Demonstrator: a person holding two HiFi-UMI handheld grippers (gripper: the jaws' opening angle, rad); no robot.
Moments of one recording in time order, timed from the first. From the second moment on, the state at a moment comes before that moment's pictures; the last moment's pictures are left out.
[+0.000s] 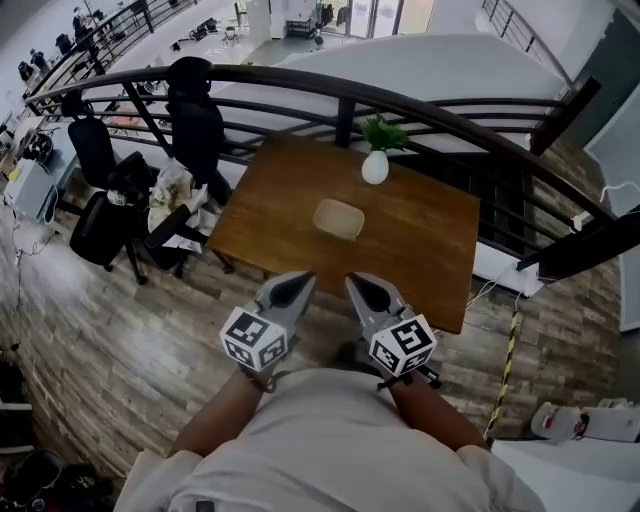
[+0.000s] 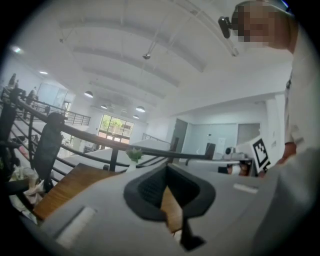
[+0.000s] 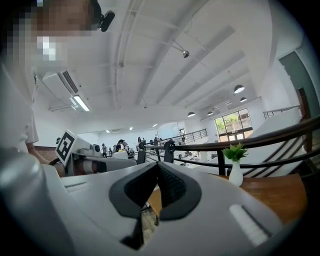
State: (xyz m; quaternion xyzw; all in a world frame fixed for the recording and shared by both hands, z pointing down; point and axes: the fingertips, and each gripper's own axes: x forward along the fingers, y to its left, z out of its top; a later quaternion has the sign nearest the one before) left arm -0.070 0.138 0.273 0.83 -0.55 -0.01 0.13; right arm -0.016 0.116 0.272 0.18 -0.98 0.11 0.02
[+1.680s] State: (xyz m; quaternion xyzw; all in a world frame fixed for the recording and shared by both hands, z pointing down) left arm -0.190 -0.100 0.267 0.93 -0.35 0.02 0.12; right arm -0.112 -0.094 0.270 0.38 -0.92 0.14 -0.01
